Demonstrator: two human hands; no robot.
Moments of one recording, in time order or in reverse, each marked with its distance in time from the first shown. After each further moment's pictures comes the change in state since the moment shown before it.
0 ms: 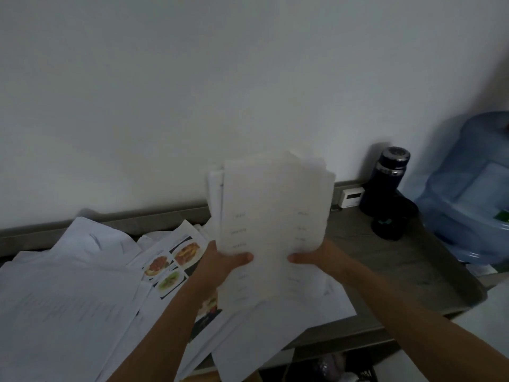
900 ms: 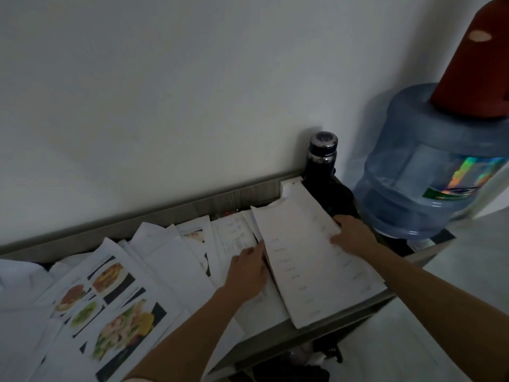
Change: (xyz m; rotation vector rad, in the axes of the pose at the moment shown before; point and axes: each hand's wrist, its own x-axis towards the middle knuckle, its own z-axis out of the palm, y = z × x) left_hand 0.077 -0.065 0.206 0.986 -0.301 0.263; right_hand -0.019 0.052 -0.225 -0.906 0.426 0.298
